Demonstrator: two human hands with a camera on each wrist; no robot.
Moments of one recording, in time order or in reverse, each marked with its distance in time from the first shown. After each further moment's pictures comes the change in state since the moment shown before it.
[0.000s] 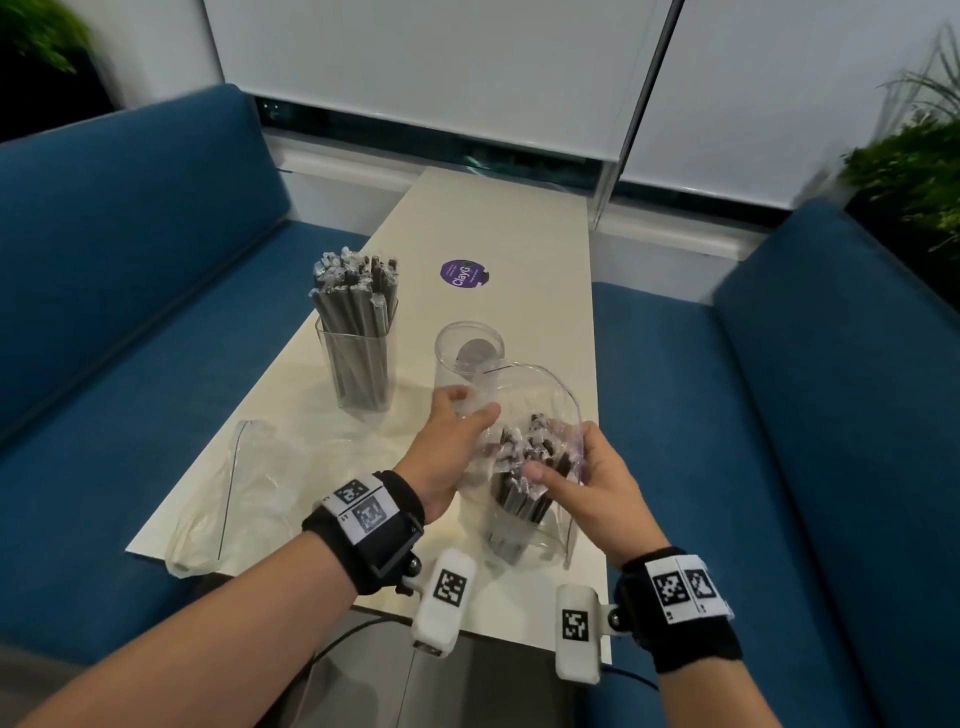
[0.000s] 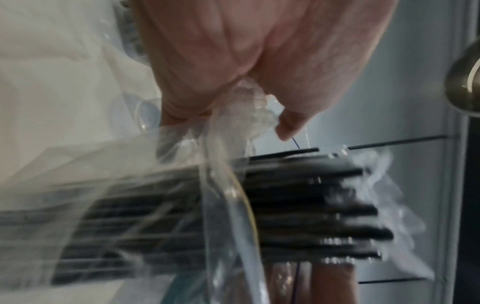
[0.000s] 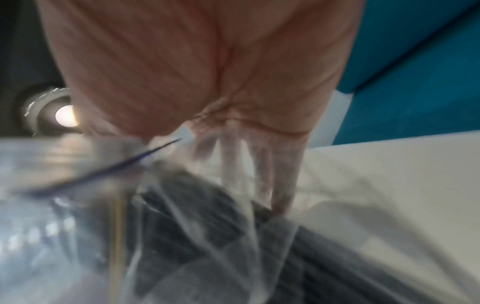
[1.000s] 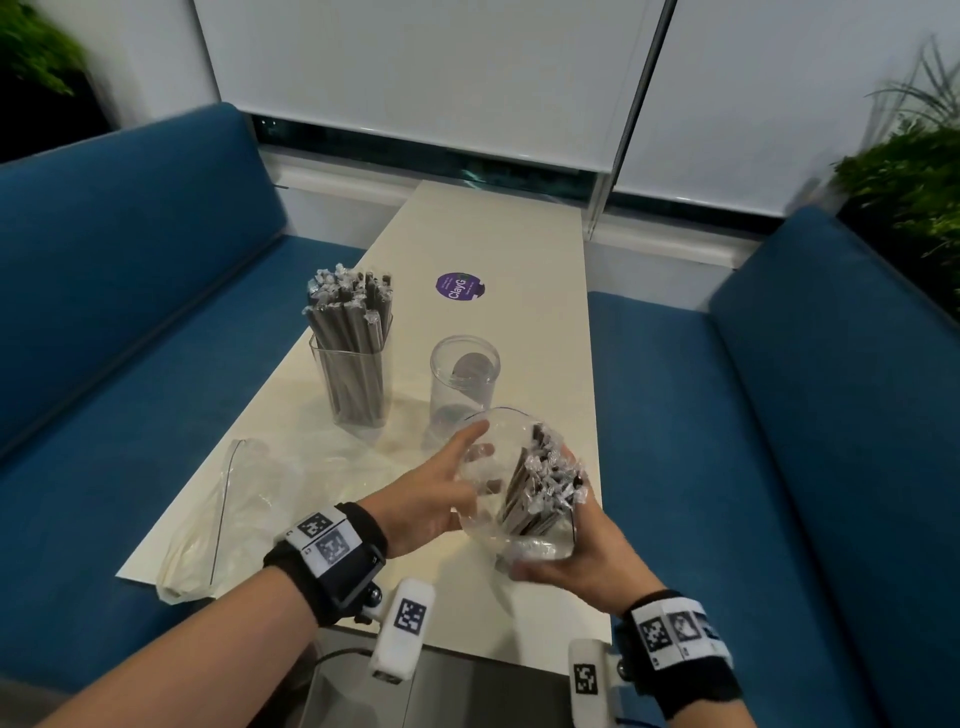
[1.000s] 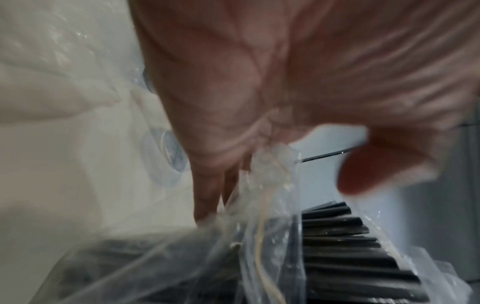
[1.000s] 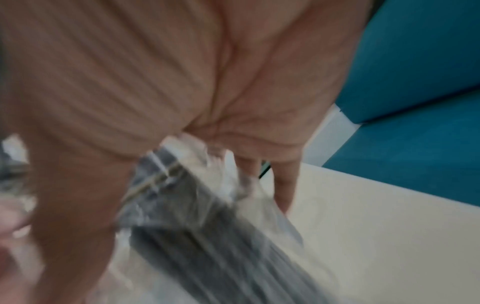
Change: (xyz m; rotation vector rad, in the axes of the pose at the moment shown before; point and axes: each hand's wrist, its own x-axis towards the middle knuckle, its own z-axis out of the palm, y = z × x) left_hand -0.004 -0.014 -0.027 0.064 -0.398 -0.046; right_hand -0.012 0.036 -0.007 -0.161 -0.230 -0.012
